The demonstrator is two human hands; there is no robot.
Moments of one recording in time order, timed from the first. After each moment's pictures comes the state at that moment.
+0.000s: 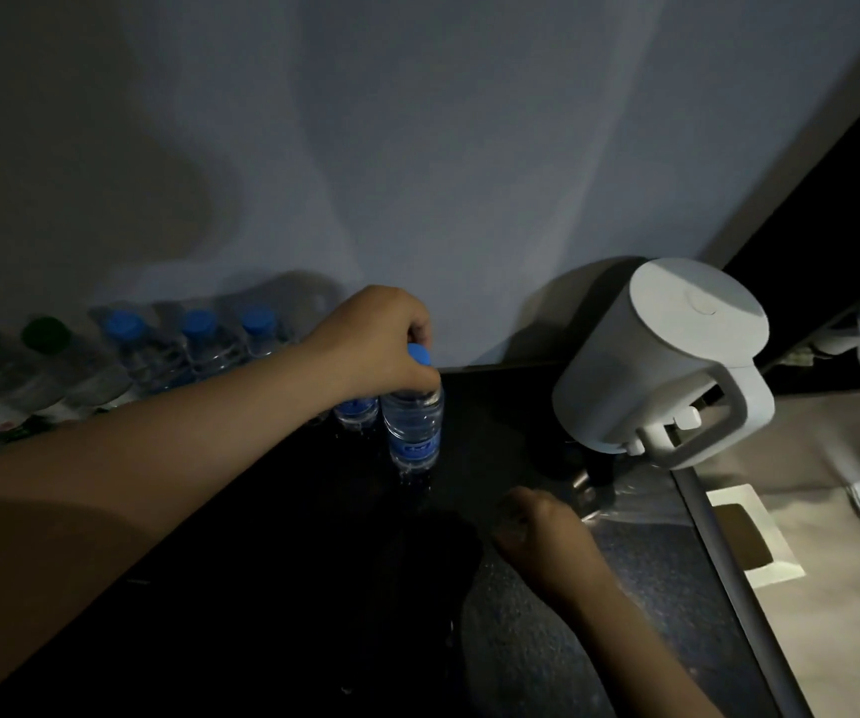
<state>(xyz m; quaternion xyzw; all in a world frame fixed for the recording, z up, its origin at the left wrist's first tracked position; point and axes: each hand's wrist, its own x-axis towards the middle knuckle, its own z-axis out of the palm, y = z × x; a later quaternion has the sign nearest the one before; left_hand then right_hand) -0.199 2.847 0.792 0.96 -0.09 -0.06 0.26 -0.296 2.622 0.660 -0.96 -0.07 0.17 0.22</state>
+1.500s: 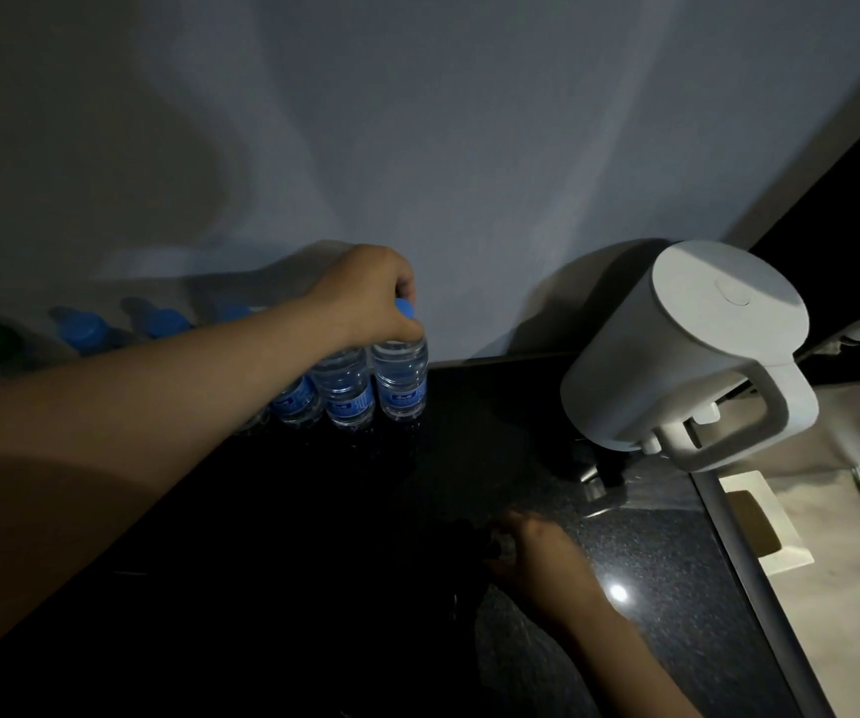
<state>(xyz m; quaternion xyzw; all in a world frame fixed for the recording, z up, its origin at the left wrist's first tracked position) -0.138 2.858 0.772 0.98 -0.06 -0.06 0.20 -0.291 2.631 0.632 -0.95 -0.10 0.24 0.19</state>
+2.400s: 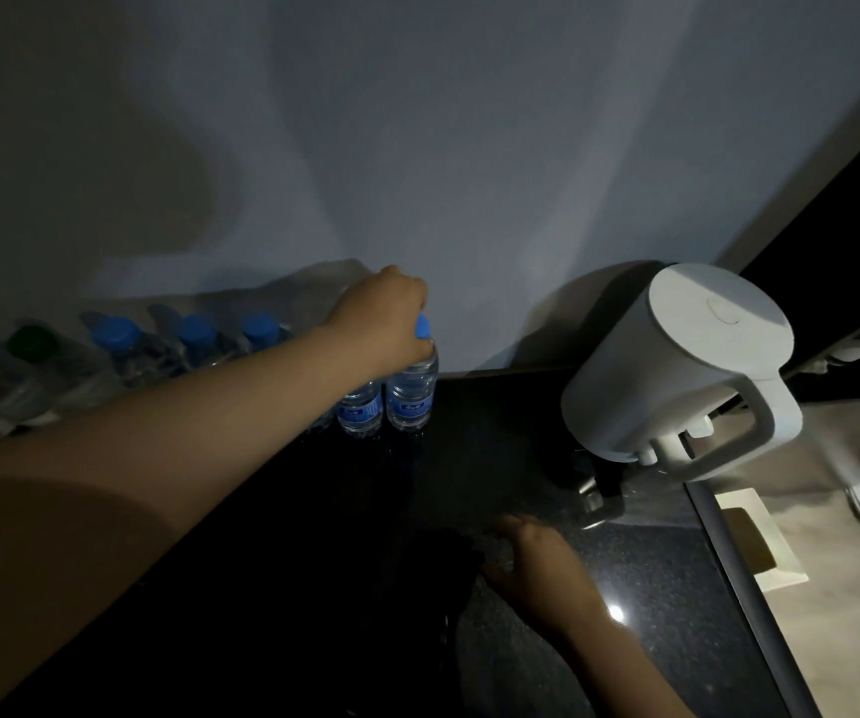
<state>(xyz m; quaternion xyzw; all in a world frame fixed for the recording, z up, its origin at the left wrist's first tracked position) -0.164 2.853 0.782 0.98 -0.07 -0.04 0.15 -0.300 2.642 0.653 -0.95 -0.12 0.20 0.19</state>
